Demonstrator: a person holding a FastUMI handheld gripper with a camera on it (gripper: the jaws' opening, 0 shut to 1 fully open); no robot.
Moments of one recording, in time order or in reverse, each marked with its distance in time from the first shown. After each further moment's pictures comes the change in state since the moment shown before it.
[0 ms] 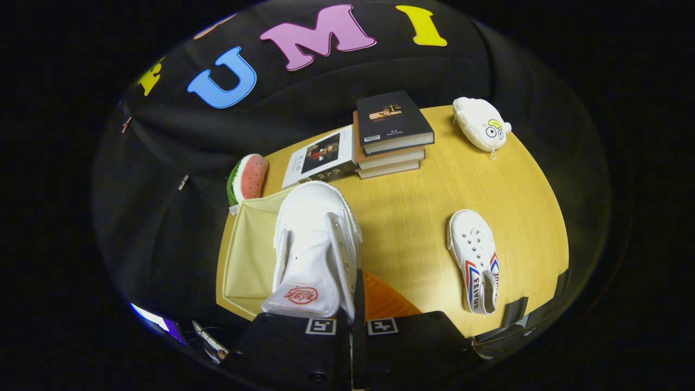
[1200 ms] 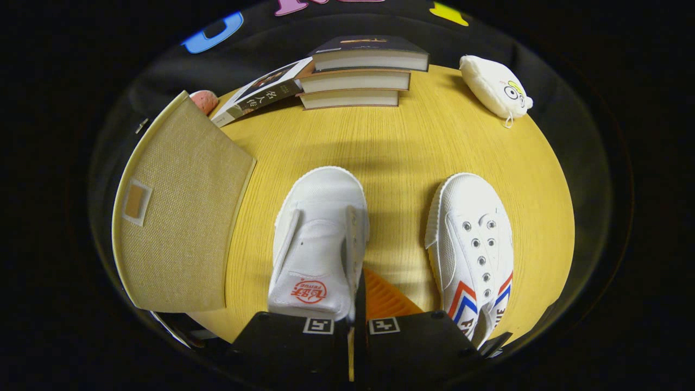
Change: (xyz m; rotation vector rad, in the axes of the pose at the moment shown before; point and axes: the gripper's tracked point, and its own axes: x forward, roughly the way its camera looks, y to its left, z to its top) arm 0.143 -0.155 -0.084 -0.173 0.197 -0.182
